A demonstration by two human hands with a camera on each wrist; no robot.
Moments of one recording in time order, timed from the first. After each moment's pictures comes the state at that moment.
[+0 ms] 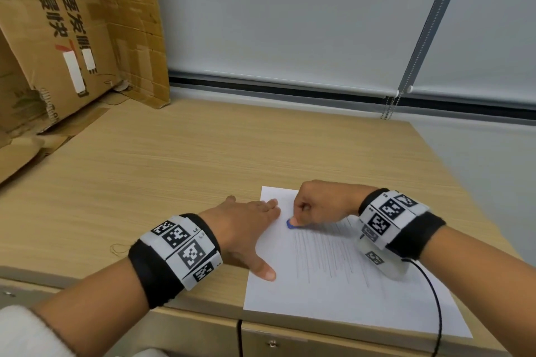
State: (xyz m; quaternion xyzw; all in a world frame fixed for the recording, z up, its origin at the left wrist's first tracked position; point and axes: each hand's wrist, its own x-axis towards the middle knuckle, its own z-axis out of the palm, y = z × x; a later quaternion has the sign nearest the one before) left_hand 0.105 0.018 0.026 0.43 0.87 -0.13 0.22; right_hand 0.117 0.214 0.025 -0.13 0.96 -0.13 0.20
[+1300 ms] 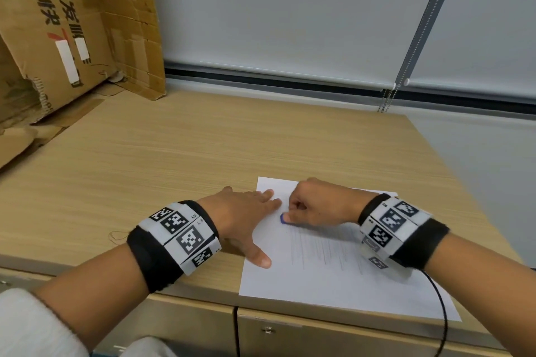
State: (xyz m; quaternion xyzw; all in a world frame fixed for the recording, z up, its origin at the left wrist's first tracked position) left_hand 0.100 0.023 0.020 0.43 0.86 -0.14 0.23; right_hand 0.143 0.203 0.021 -0.14 0.97 -0.13 0.14
